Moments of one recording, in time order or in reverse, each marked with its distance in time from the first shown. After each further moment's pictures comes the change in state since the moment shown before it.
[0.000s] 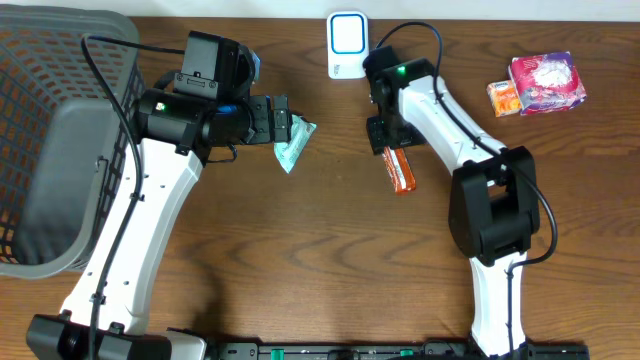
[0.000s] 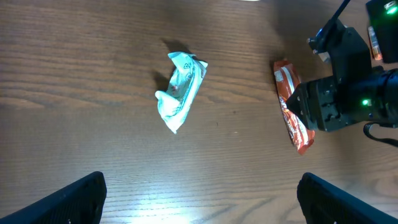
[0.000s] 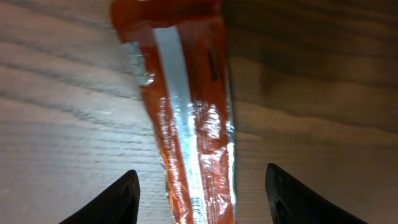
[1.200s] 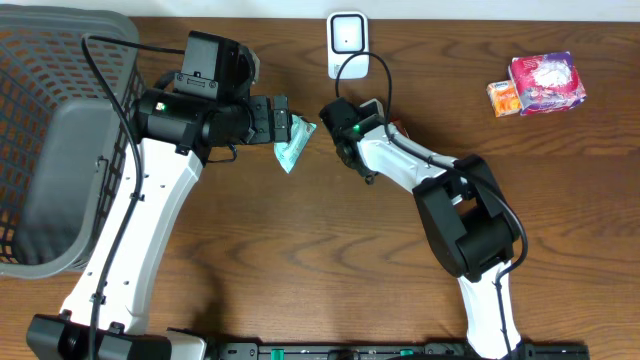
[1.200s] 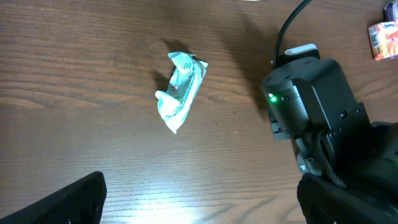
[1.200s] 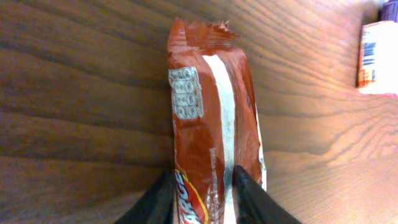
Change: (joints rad) left arm 0.000 0.000 0.000 0.000 0.000 0.000; right arm 0.177 -0.021 -0.334 0.431 0.550 0.036
